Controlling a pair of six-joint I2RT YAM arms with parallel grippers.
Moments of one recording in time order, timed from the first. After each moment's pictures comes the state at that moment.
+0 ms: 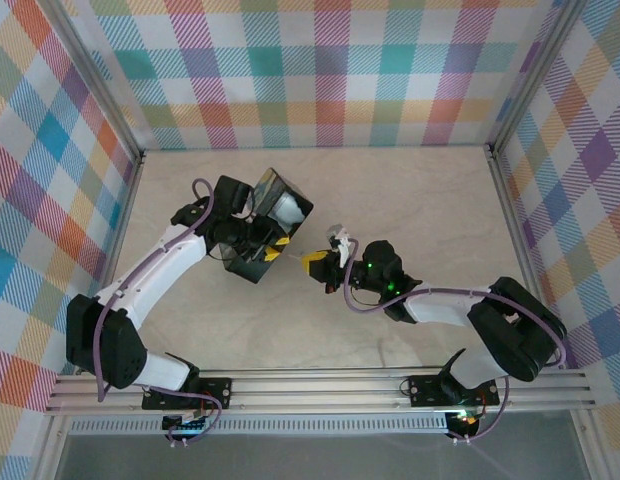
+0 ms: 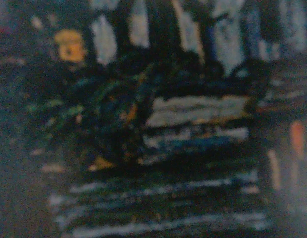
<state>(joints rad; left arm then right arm) -0.42 1.42 1.21 -0.79 0.47 -1.18 0.76 1.46 0.53 0.79 -0.43 0.38</state>
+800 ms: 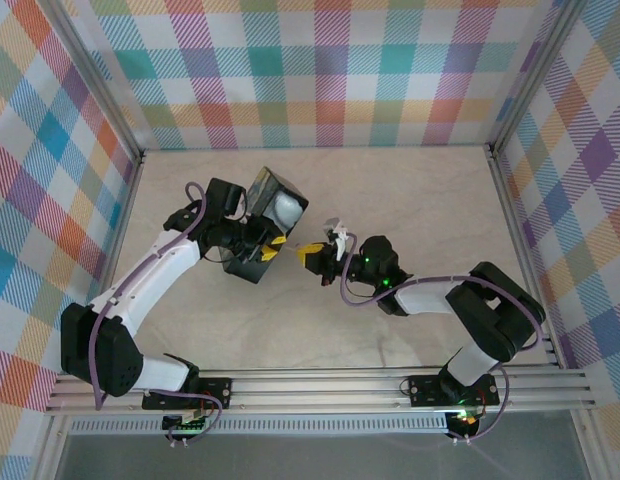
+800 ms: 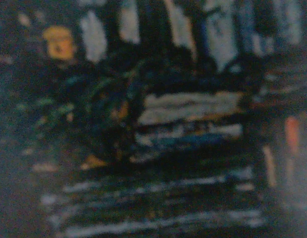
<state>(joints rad) -0.39 1.37 1.17 -0.74 0.51 -1.19 0.74 1.60 0.58 0.97 -0.49 0.40</state>
